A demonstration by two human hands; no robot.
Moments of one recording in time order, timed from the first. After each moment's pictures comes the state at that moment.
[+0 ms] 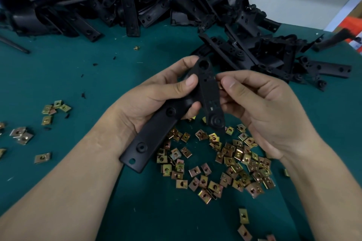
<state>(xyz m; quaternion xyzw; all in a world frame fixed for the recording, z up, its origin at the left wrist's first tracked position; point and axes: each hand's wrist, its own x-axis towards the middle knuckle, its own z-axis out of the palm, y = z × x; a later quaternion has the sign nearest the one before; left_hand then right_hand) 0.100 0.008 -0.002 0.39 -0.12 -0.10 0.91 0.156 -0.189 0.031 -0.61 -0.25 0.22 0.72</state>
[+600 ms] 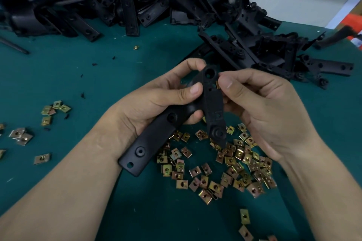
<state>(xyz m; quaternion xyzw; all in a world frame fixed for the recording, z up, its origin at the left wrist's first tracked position) 0.099 0.005 -0.003 0.39 -0.15 -0.14 0.90 0.154 -0.188 0.029 -0.60 -0.27 0.20 0.73</state>
